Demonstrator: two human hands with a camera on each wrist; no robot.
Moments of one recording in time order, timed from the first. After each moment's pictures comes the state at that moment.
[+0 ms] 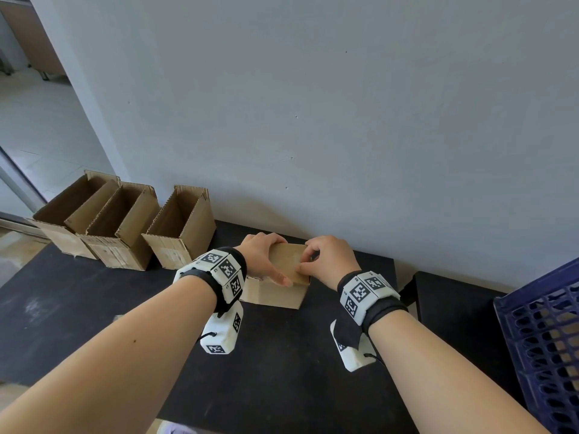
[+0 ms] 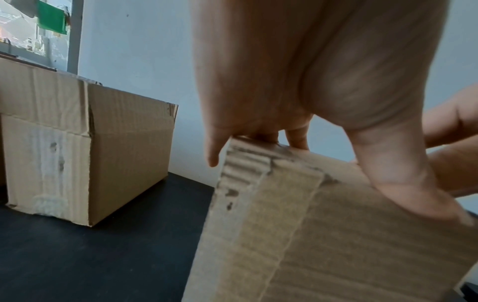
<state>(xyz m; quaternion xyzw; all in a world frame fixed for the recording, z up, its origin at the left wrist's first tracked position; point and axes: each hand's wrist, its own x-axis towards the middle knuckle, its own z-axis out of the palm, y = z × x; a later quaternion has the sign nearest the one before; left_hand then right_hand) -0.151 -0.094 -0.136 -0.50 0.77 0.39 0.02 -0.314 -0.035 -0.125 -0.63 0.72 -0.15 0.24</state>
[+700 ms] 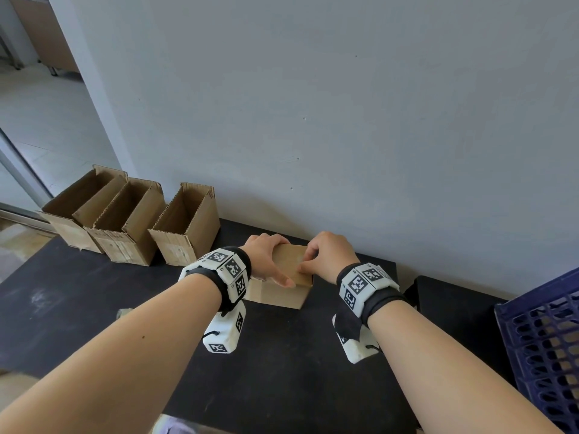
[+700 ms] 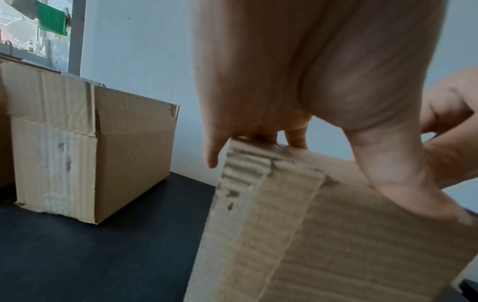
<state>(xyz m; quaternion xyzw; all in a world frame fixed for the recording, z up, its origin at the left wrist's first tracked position) -0.149 -0.088 -0.132 -0.51 0.77 0.38 0.02 -0.306 -0.042 -0.112 -0.63 0.73 -0.08 0.24</state>
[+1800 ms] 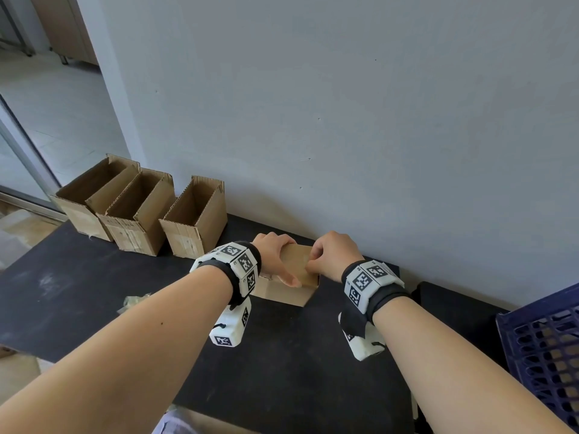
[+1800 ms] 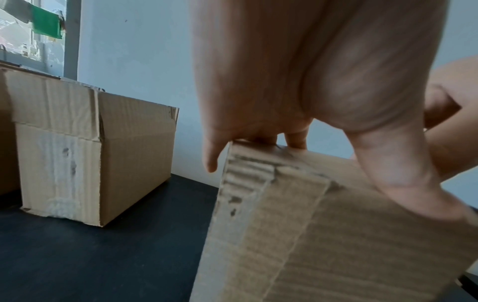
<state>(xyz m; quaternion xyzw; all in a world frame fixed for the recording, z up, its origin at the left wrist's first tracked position) -0.148 -0.084 -0.128 -0.51 0.78 0.37 0.05 -0.299 -0.043 -0.106 -0.63 0.74 -0.06 0.24</state>
